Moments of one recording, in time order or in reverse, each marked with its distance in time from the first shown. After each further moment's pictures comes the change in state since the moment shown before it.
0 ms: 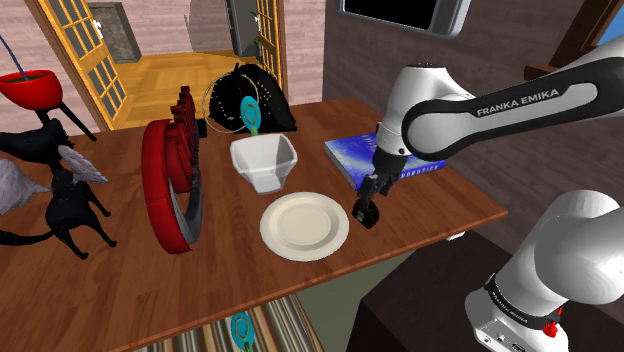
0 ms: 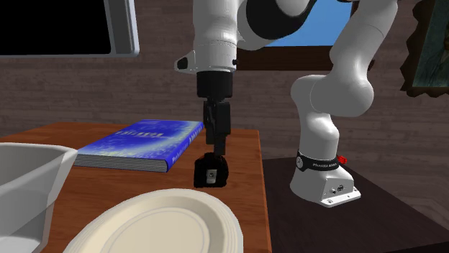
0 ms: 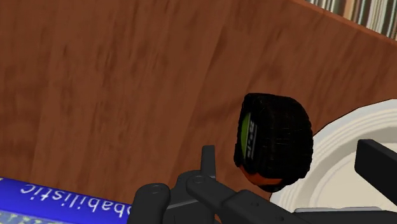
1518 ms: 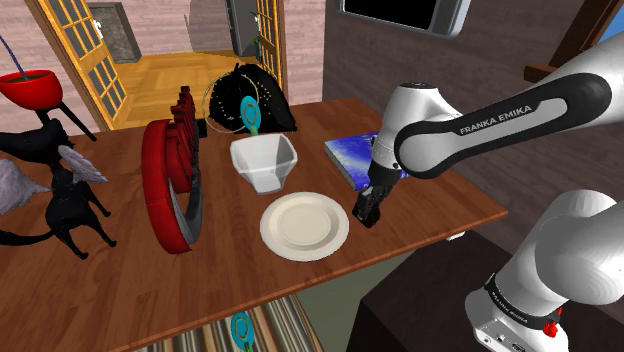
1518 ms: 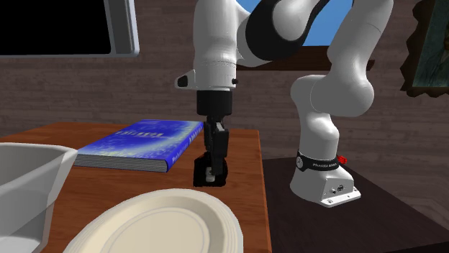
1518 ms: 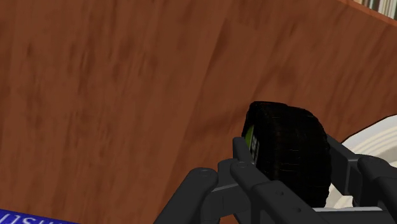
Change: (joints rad) arm 0.013 0.075 0.017 -0.045 0.026 0.125 -0.007
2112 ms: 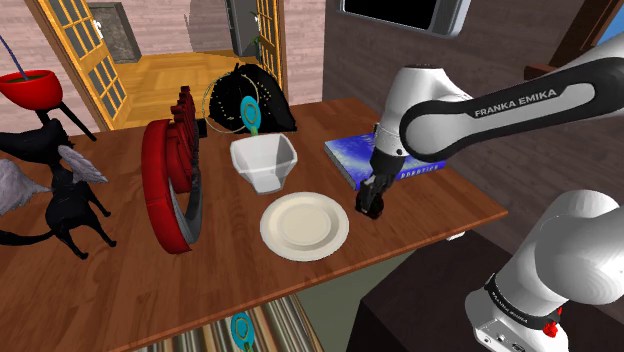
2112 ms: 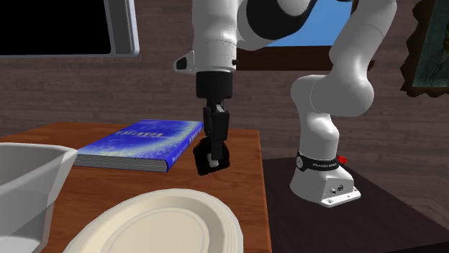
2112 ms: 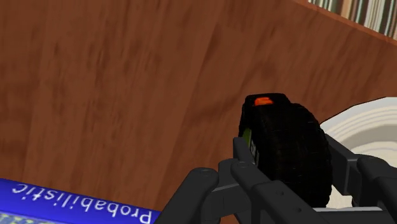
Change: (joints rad) arm -0.007 -0.064 -0.008 0.052 -0.020 -0.118 0.018
